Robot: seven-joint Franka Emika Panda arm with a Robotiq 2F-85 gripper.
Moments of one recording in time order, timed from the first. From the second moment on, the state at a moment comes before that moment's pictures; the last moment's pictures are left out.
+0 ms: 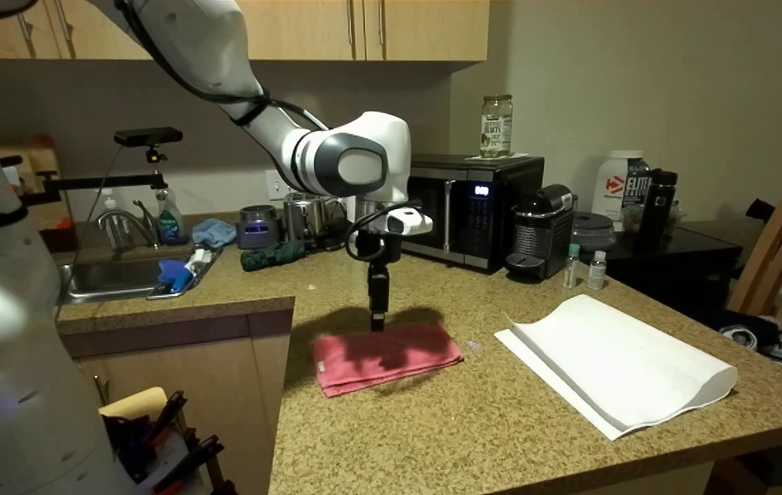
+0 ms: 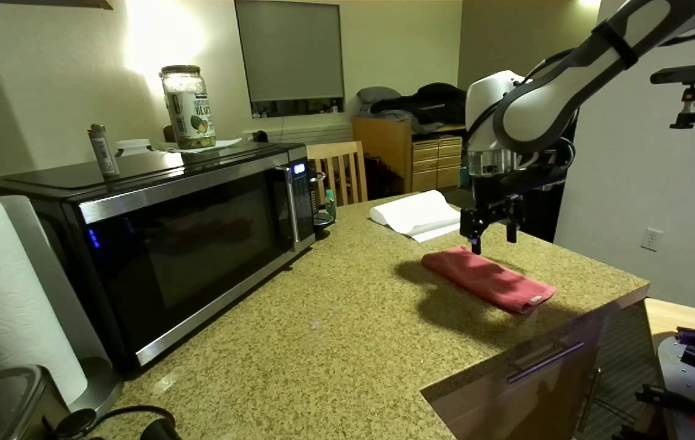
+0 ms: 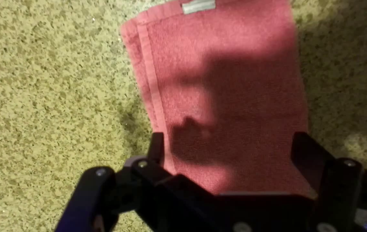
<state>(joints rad) -0.09 -0.04 -0.03 -2.41 -0.05 2.24 0.57</state>
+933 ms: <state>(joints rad) -0.07 0.14 -0.05 -2.35 -0.02 2.39 0.57</state>
